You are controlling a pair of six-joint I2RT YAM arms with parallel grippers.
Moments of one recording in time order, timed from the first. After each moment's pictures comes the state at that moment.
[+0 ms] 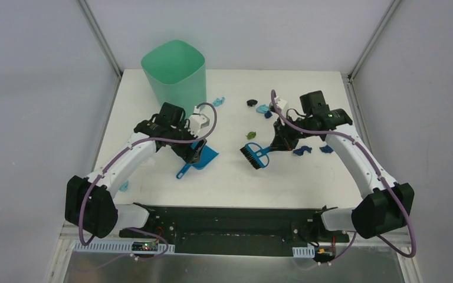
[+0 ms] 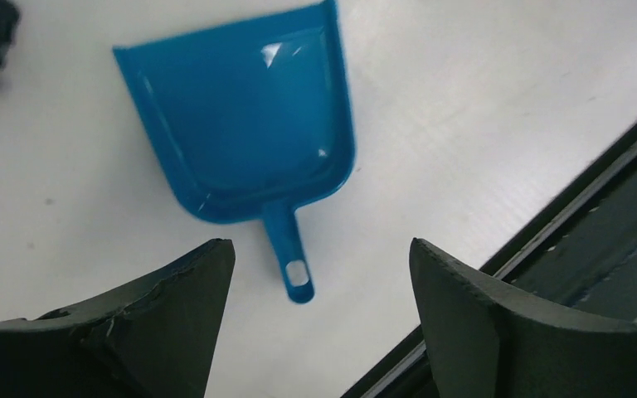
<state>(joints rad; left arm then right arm) -0.40 1.28 1.01 -0.73 0.43 0.26 0.33 1.34 1.24 -0.98 -0.74 -0.46</state>
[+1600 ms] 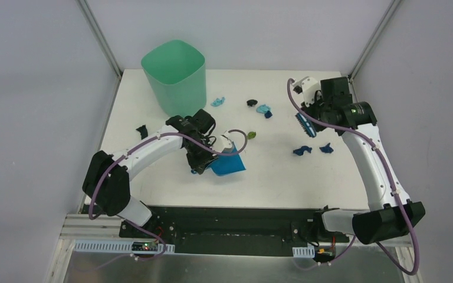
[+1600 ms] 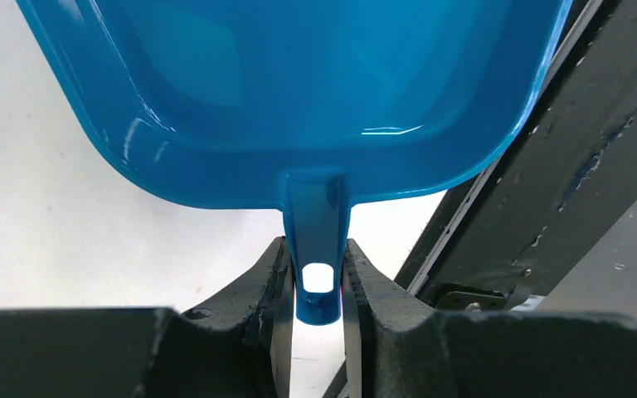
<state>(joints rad) -0.63 1.49 1.13 -1.02 0.31 0.51 0.25 1.28 1.45 -1.06 -0.04 -0.43</state>
